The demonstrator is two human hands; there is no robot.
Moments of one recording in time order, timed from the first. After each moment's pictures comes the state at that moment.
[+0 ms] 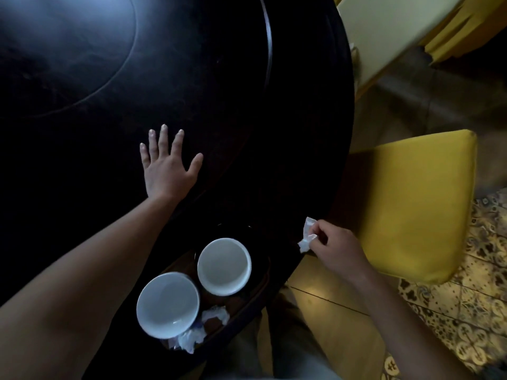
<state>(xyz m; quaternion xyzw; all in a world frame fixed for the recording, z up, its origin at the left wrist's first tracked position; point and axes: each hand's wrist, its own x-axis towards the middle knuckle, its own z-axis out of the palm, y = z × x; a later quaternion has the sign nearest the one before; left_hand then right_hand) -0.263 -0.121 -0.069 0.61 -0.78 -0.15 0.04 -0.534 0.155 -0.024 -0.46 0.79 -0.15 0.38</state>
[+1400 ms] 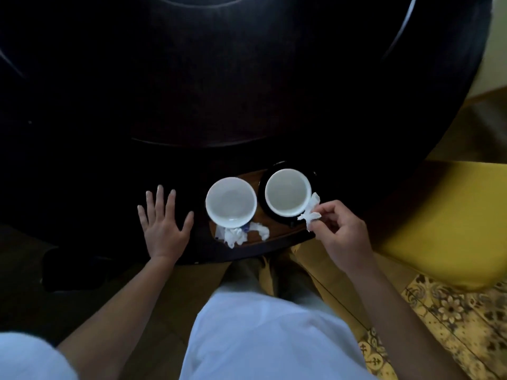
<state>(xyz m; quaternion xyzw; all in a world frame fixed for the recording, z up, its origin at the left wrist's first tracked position) -0.046 0.189 -0.109 0.77 -0.62 -0.16 0.00 -0.412 0.177 0.041 -0.51 0.71 -0.23 0.44</state>
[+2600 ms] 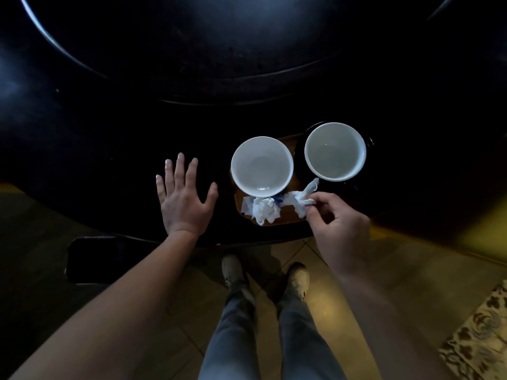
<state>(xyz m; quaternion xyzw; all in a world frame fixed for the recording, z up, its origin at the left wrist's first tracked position) -0.046 0.196 -0.136 0.78 -0.62 -0.08 0.06 -0.333 0.231 -0.066 -0.59 0.70 -0.32 0.24</state>
